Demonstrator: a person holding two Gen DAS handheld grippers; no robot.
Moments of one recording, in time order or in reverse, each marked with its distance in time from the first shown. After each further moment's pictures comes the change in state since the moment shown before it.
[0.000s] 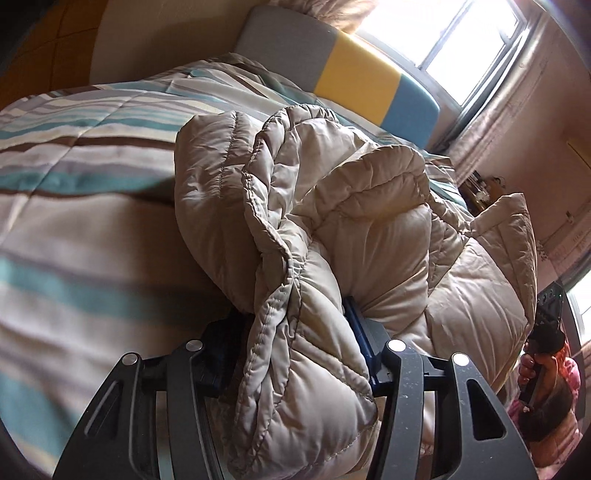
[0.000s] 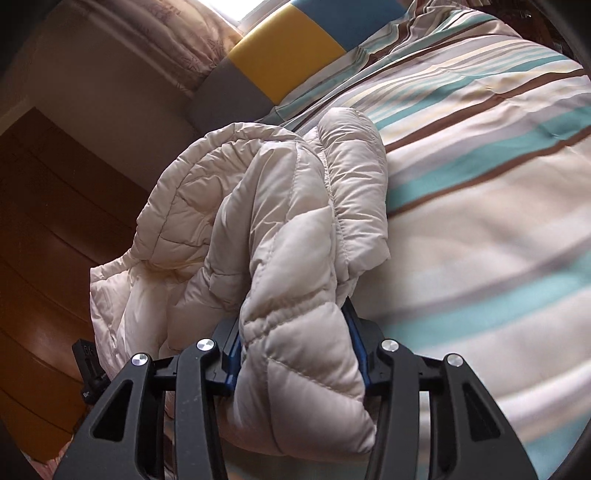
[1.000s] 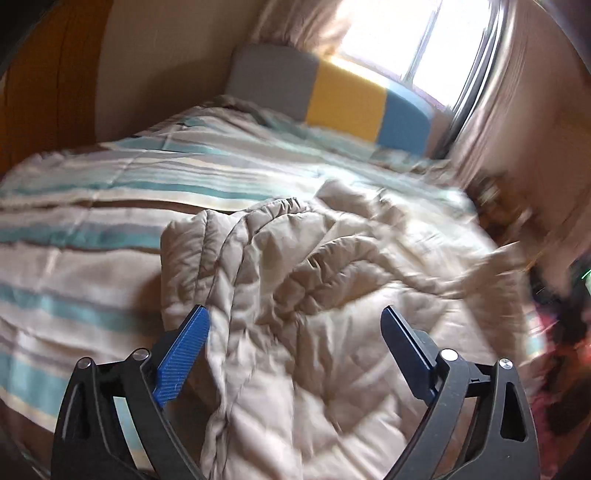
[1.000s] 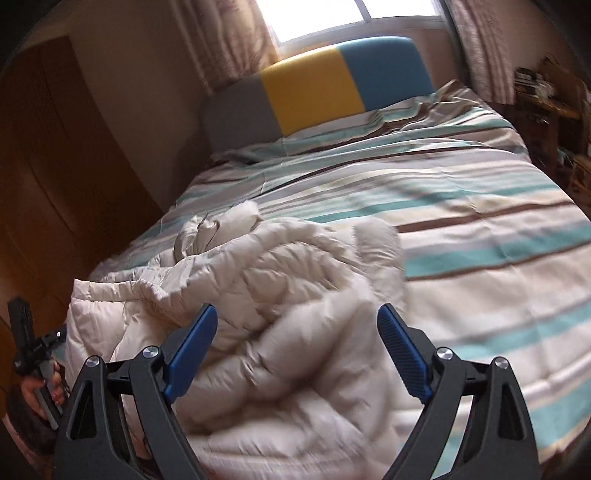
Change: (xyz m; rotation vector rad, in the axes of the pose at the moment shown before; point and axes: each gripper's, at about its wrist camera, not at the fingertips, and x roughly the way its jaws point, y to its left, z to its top) left arm -0.016 -0.062 0.028 0.123 -0.082 0.173; right arm 0.005 0.096 0.026 -0.328 -0.083 -0.245
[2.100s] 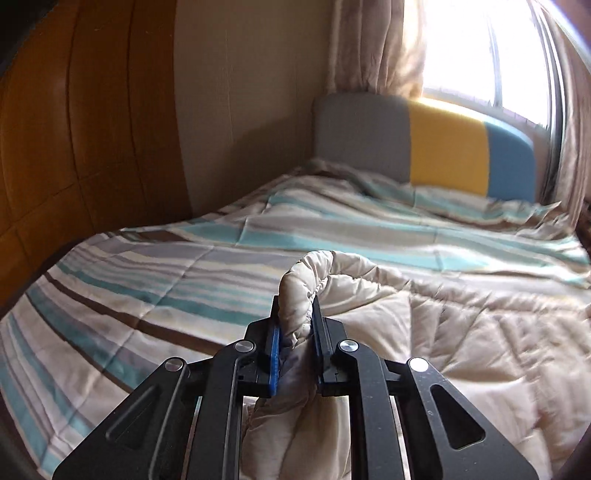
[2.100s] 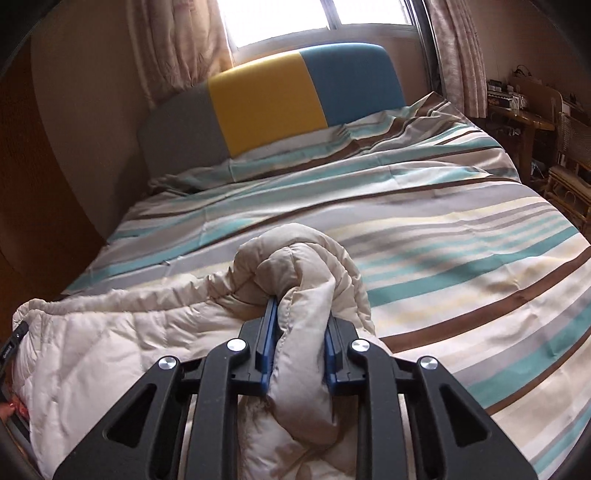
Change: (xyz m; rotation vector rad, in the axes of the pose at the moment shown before) left arm 0.102 0.009 0.112 -0.022 -0.231 0.453; right arm 0.142 -0.023 0.080 0.081 -0.095 -0.219
